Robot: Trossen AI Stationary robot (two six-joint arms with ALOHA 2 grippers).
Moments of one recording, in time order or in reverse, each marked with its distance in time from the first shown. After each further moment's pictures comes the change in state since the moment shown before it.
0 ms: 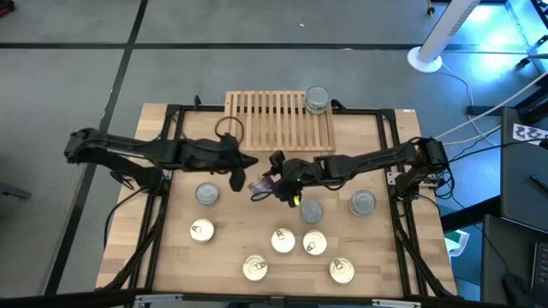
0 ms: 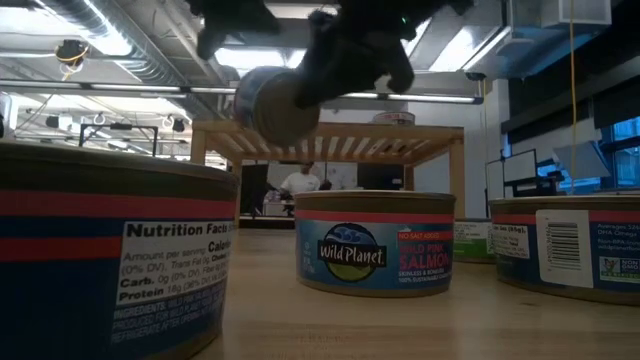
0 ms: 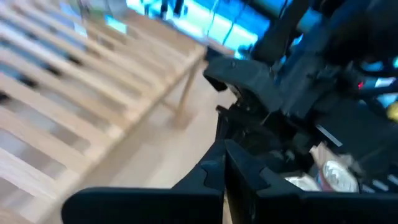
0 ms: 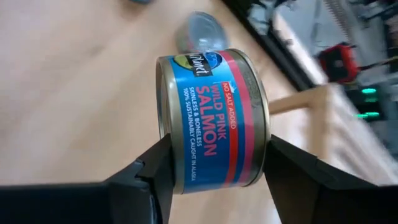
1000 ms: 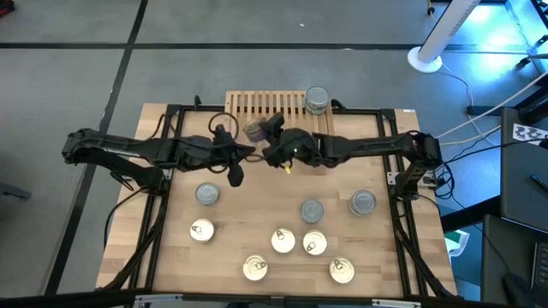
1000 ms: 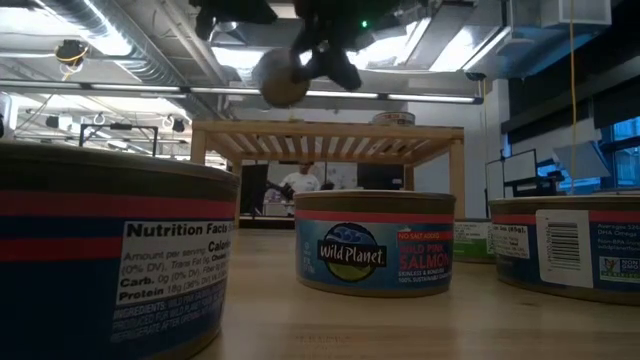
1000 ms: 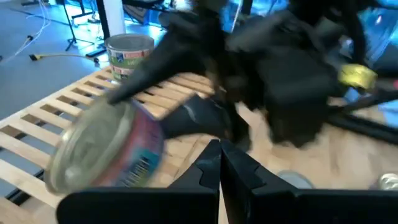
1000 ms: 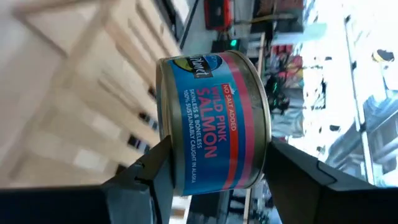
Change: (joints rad) left arm 0.001 -0.028 0.000 0.041 -0.140 0.266; right arm -0.134 0.036 0.145 0.146 0.399 -0.492
